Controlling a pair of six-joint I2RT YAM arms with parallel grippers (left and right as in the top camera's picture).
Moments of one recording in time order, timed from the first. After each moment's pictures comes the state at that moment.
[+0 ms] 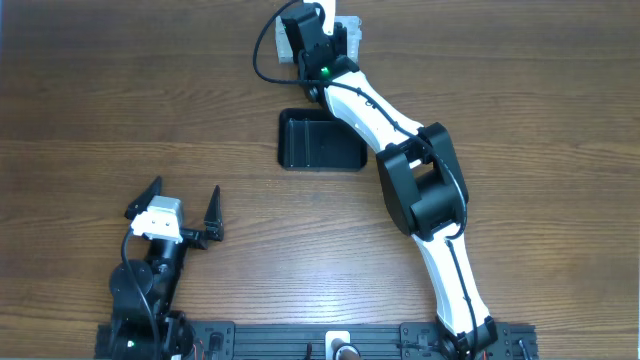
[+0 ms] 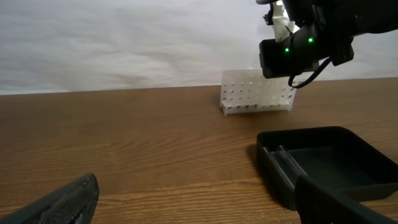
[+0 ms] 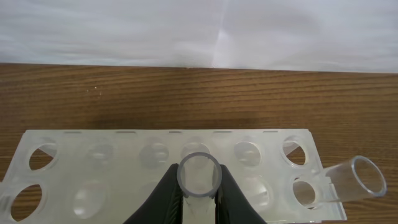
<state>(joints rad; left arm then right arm) -0.06 0.01 0.01 -0.07 0.10 -0.01 0.50 2.39 1.92 -0.13 0.51 0.24</state>
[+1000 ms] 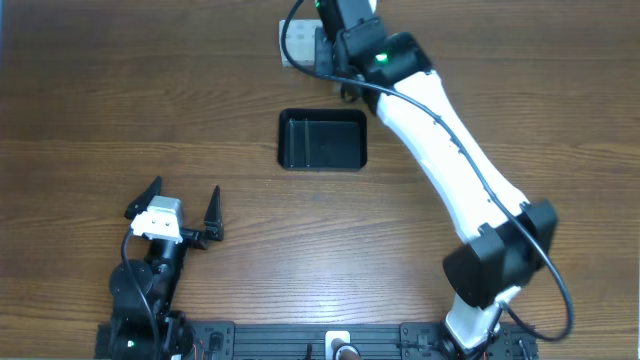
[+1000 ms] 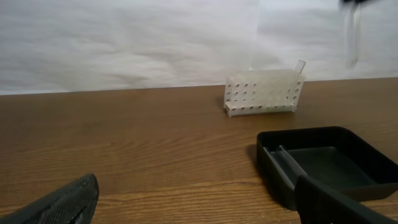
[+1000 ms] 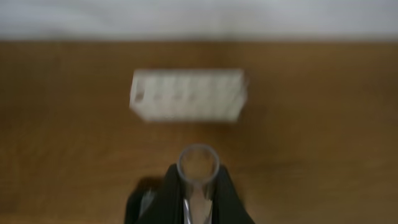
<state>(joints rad) -0.06 0.01 0.01 -0.07 0.10 -0.01 0.50 1.92 1.87 -0.83 0.21 0.41</state>
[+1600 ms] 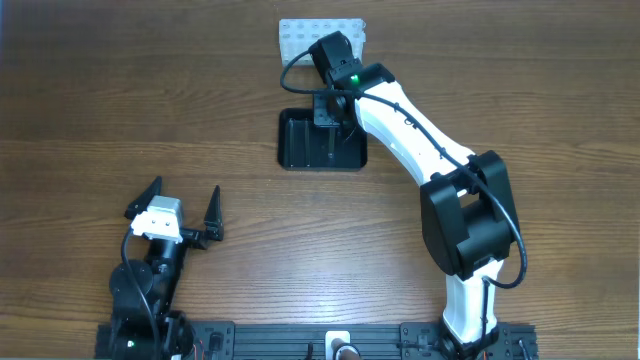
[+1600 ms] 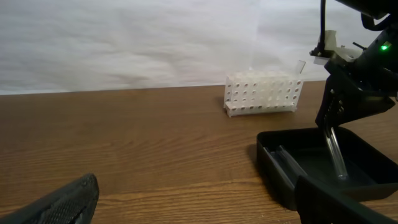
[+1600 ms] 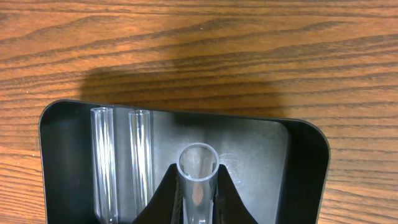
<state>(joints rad) -0.06 0.01 0.01 -0.07 0.10 -0.01 0.48 2.07 1.64 -0.76 0.03 0.46</state>
